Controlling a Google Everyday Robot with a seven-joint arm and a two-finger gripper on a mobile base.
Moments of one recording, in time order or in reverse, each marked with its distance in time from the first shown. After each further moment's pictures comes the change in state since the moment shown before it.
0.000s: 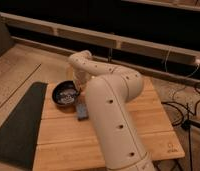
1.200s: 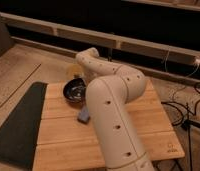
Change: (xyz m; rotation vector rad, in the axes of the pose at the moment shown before) arm -0.036 -0.045 -0.001 0.124 -0.013 0.003
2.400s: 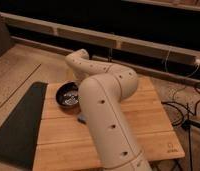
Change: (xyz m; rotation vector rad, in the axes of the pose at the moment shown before) arm 0.024 -0.017 -0.015 0.031 0.032 -0.006
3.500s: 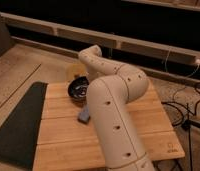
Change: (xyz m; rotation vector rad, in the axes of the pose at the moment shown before) arm -0.026 -0.054 0.006 0.030 -0.039 0.115
